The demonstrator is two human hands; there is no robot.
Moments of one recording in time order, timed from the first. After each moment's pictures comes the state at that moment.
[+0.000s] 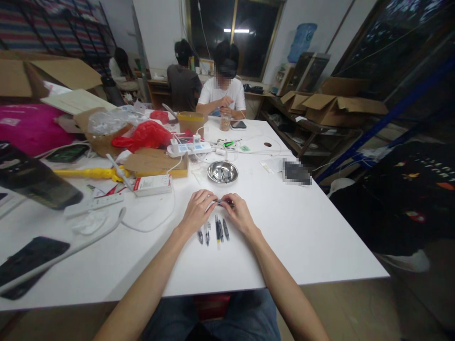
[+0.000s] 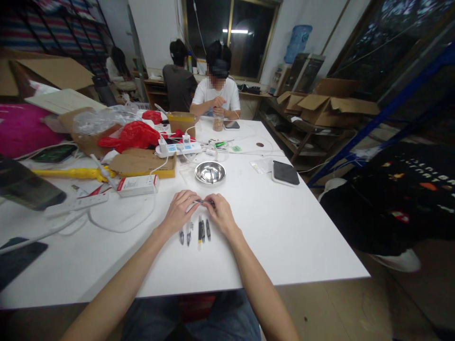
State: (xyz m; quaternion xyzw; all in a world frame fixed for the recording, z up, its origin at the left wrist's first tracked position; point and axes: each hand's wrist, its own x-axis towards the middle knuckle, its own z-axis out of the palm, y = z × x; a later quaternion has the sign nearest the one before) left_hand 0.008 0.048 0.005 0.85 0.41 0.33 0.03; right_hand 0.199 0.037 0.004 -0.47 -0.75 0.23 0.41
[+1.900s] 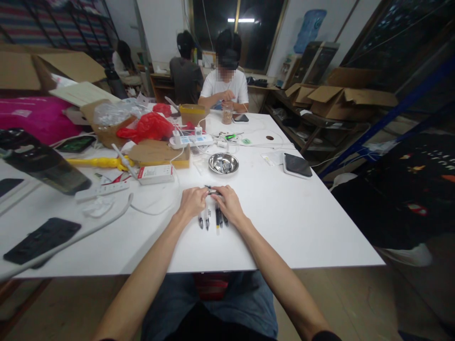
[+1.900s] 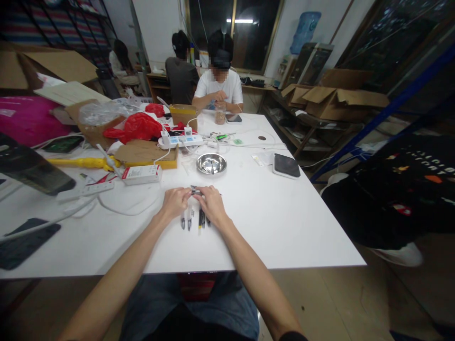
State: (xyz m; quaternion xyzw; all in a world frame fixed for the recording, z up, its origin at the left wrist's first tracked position) left_hand 0.000 0.040 0.006 0.81 0.57 0.16 0.04; right_hand 0.175 0.029 -0.004 -0.45 -0.78 0.19 0.39
